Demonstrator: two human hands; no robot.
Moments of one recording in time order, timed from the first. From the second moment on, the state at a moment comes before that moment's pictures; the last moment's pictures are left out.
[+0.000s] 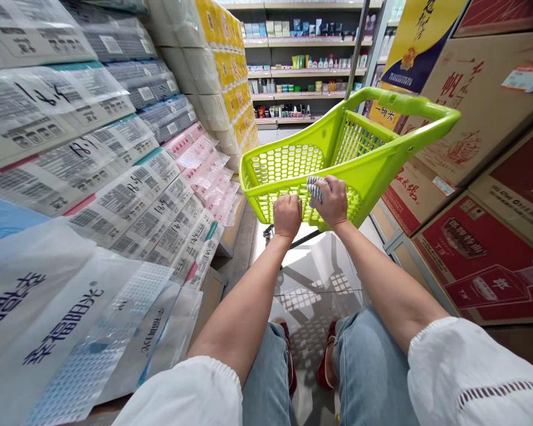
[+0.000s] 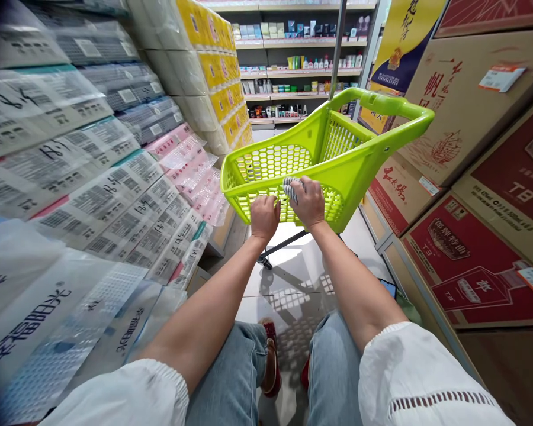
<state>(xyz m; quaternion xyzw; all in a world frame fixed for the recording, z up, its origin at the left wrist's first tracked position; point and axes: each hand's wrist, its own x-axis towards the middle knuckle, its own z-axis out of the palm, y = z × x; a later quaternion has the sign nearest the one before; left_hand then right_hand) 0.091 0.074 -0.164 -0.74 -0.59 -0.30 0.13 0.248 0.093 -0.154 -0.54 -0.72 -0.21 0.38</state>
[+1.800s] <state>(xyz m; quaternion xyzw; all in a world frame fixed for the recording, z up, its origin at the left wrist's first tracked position) 0.114 0.115 -0.175 -0.72 -0.64 -0.28 0.08 0.269 0.128 -0.132 -0.50 -0.75 -0.20 0.38</state>
